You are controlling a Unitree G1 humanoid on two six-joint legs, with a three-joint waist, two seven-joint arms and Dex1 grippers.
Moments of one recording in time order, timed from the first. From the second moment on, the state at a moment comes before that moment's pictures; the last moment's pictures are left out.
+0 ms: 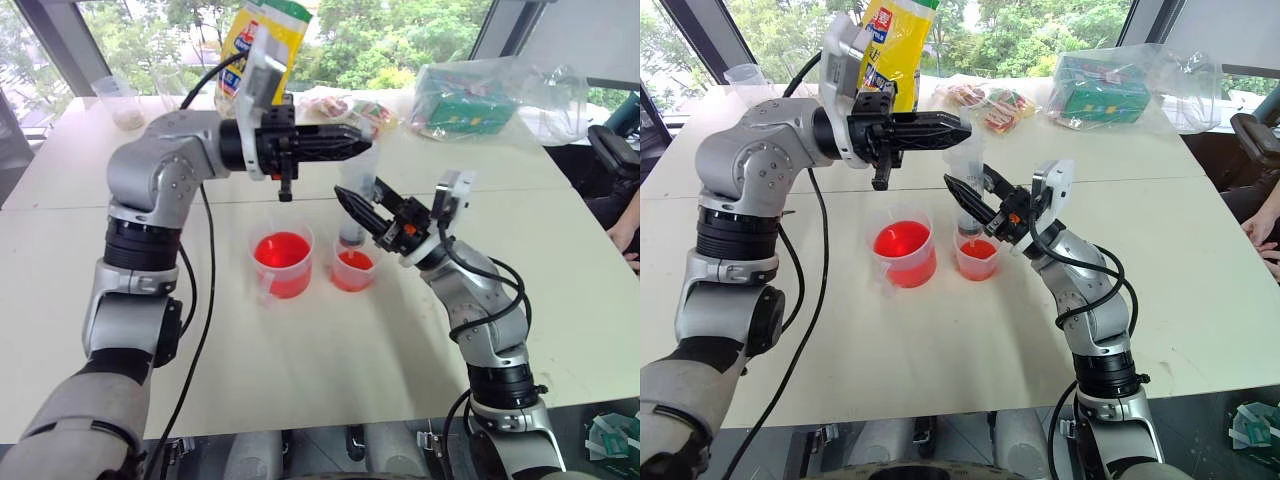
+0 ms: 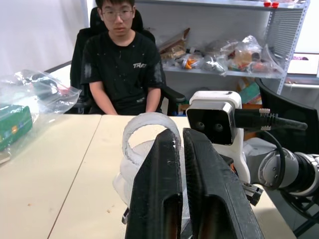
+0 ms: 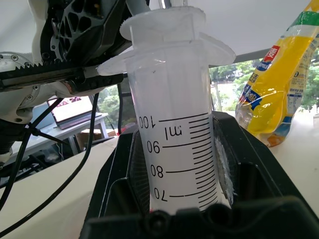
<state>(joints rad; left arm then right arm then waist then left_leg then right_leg) -1.08 0.44 -0.05 0.16 -0.60 0.68 -1.22 -0.39 -0.23 0.02 -0.27 0.51 0.26 0.61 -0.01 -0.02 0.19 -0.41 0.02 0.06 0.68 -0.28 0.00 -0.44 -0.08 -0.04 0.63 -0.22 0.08</state>
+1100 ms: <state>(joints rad) -1.16 0.43 -0.05 0.32 -0.52 0.60 -1.29 -0.29 -0.23 0.02 -0.37 0.55 0.34 0.57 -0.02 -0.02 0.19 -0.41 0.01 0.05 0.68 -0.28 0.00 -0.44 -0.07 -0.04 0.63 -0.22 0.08</state>
